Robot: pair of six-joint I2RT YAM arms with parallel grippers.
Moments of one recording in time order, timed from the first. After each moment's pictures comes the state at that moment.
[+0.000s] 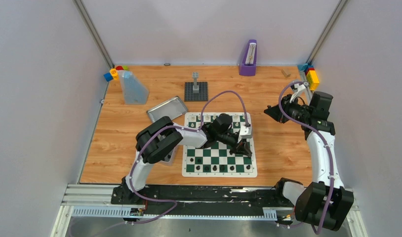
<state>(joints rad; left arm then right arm) -0.99 2.09 1.17 0.54 0.88 0.09 -0.26 1.08 0.89 -0.39 -0.98 -0.12</state>
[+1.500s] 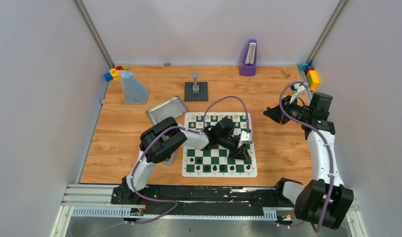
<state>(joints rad) -1.01 2.15 1.18 0.47 0.84 0.18 -0.27 1.09 0.88 -0.41 -1.02 -0.12</state>
